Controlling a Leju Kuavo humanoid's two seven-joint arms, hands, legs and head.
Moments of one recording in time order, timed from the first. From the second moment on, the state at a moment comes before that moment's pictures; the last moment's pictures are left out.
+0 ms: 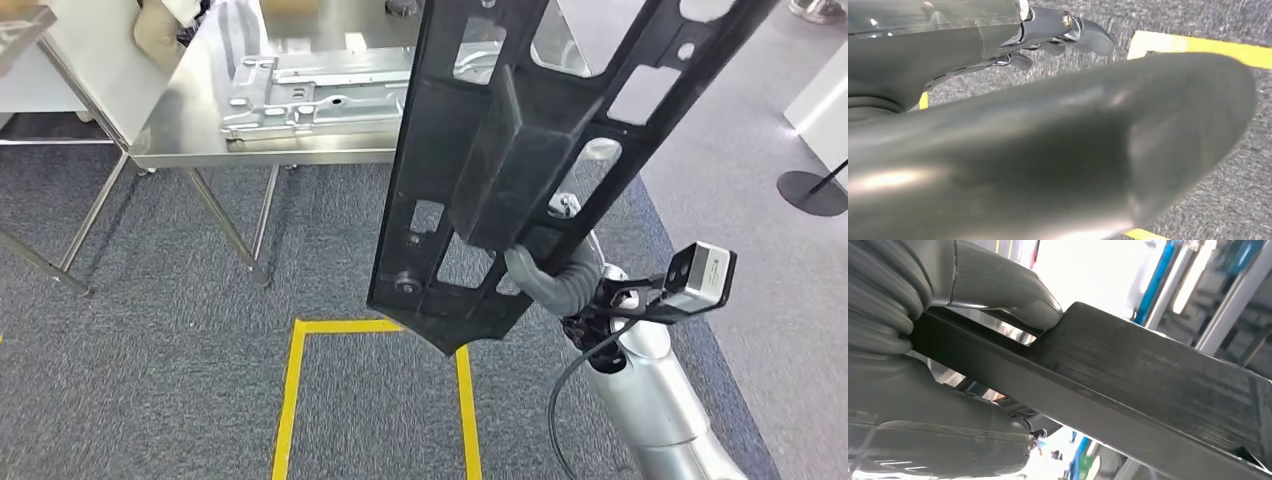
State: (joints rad) left arm -0.02 -0.02 0.55 -0.19 -0.19 0.05 -0.25; right arm -0.49 -0.11 0.39 -1.62 -0.32 0.44 -0.57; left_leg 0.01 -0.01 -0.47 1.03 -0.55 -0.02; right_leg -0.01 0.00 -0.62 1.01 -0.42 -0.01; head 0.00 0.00
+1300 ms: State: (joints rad) left arm -0.01 -0.03 0.57 -0.19 -0.21 0.04 -0.26; right arm -0.46 -0.10 0.40 -1.64 -0.24 0.36 -0.53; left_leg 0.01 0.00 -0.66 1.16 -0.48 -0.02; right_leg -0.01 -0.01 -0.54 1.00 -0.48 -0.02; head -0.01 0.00
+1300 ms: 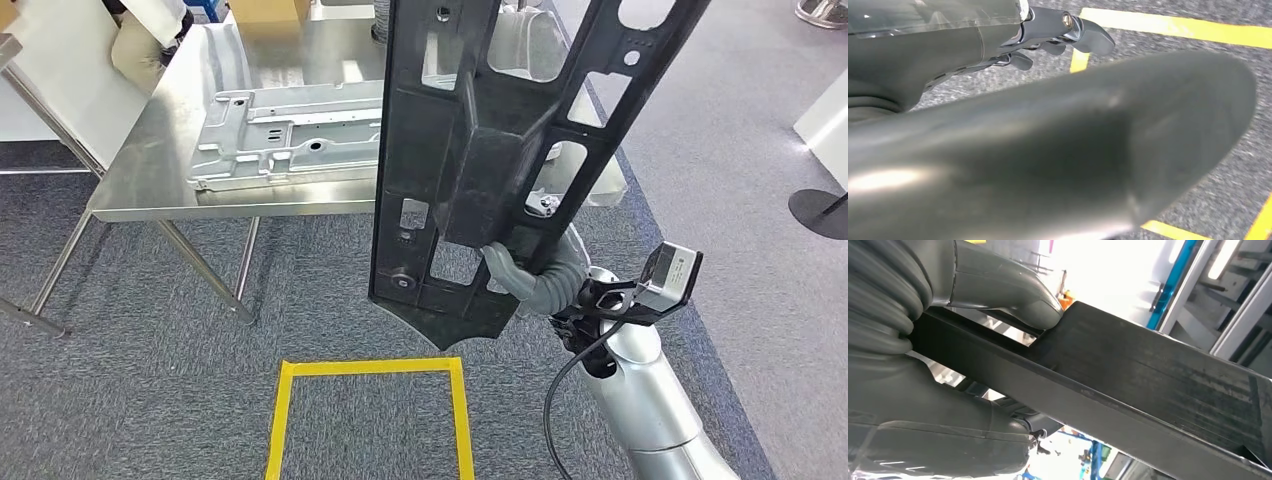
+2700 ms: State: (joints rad) left arm -0.02 -0.04 0.62 -0.20 -0.22 0.05 -0.25; right arm -0.42 -0.11 0.40 -1.84 -0.19 0.36 -0.50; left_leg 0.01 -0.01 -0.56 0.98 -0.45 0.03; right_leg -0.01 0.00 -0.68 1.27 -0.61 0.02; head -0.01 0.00
